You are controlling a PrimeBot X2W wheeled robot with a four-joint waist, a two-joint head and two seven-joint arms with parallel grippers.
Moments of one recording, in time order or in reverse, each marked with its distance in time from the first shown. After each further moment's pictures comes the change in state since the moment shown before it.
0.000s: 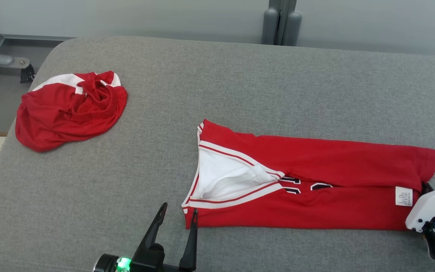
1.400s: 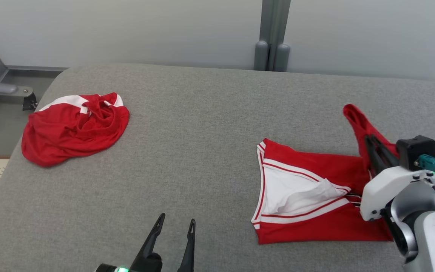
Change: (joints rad) left arm 0.047 -0.011 0.037 0.009 0.026 -0.038 0.000; right arm 0.197 0.081 0.216 -0.853 -0.236 0.002 0.248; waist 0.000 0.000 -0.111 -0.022
